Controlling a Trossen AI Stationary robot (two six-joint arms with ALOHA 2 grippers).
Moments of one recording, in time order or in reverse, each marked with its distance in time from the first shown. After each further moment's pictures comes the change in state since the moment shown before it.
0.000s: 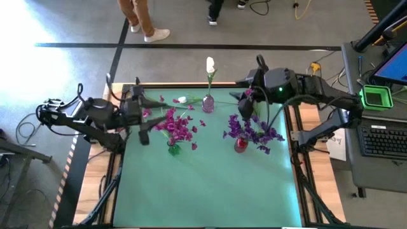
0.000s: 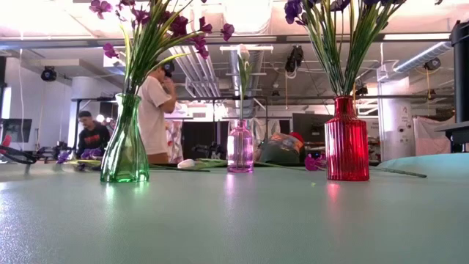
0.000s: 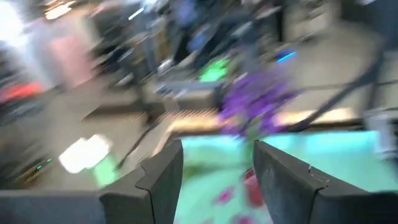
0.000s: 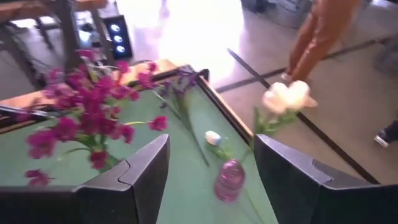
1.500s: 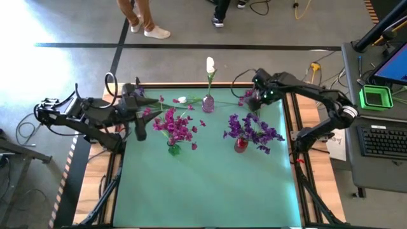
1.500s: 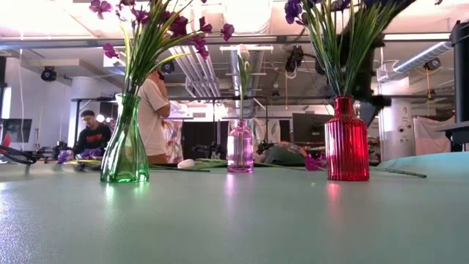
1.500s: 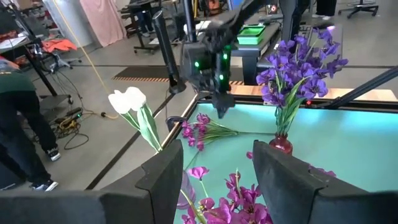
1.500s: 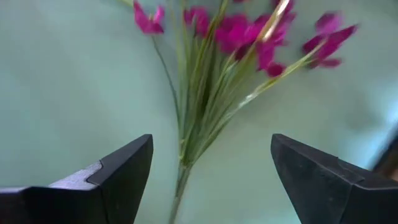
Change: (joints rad) left arm -0.004 -0.030 0.035 -0.232 -0.128 -0.158; right arm -0.731 0.050 -0.764 -0.073 -0.395 0.166
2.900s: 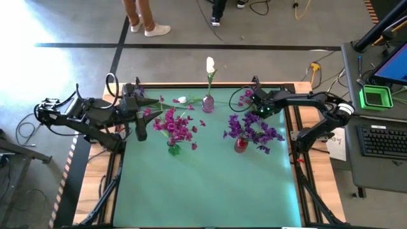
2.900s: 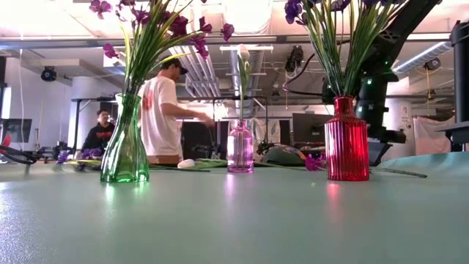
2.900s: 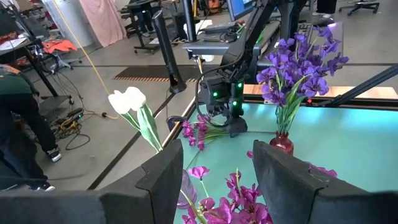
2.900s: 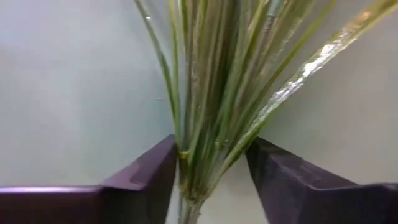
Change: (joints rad) left arm 0.000 0.005 -0.001 0.001 -0.001 0.008; right arm 0.061 0.064 -0.358 0.423 0.009 0.123
